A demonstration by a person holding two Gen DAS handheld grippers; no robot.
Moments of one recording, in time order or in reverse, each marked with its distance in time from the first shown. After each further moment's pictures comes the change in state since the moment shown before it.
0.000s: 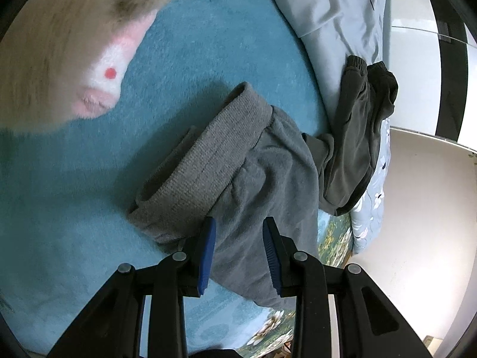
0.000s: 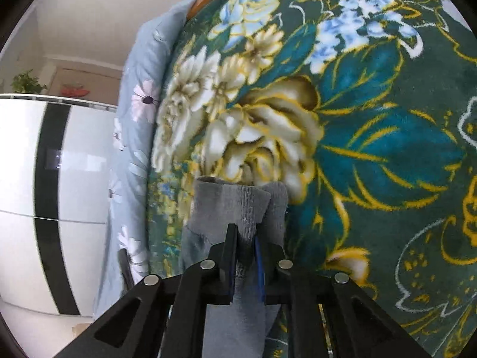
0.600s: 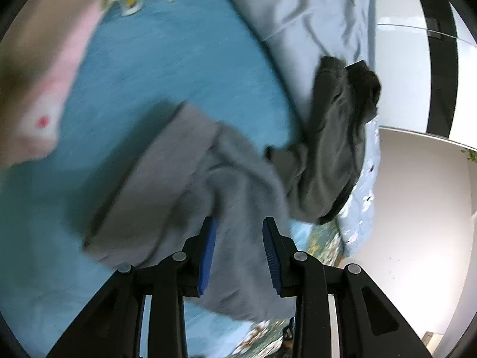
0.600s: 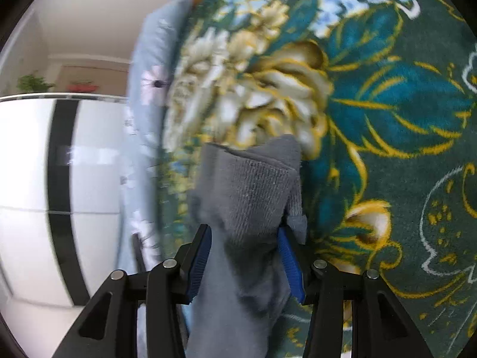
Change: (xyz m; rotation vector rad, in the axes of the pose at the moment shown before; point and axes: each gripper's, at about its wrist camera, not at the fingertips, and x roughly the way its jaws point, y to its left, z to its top) left arm 0.005 -0.028 0.014 0.029 0.003 -0.022; right arm 0.011 -0.006 -0.021 0.064 0.060 0.020
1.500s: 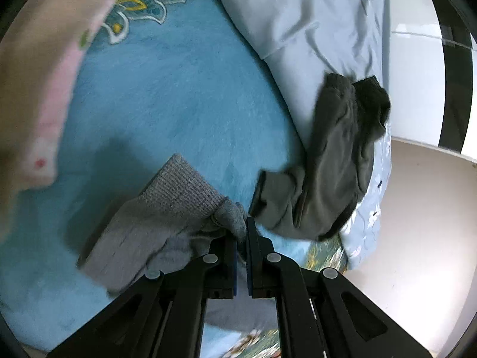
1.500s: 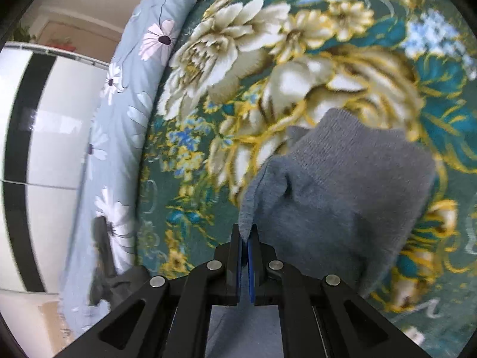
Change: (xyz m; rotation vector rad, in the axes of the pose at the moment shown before) left arm 0.018 -0.038 0.044 -0.014 0.005 0.063; right arm 0.053 0.099 -0.019 -0.159 0.071 -0.185
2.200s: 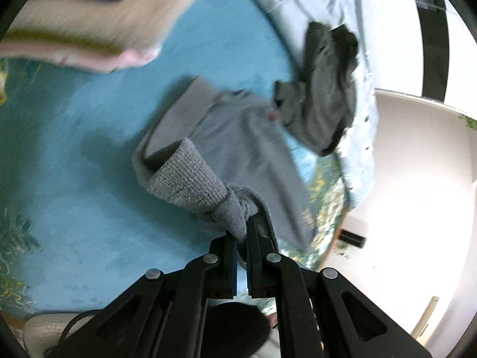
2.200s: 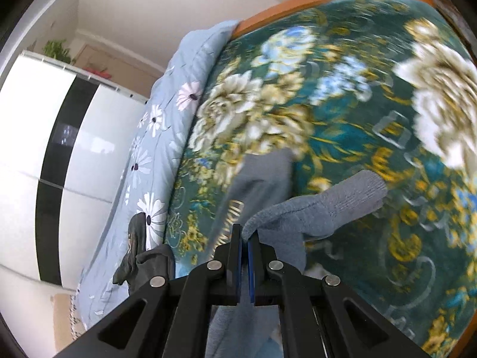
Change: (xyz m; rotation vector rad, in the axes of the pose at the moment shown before) left arm -0.116 0.067 -0.118 0.150 0.169 -0.060; right arm -0.187 -0.049 -0.067 -0.089 -0.201 0.070
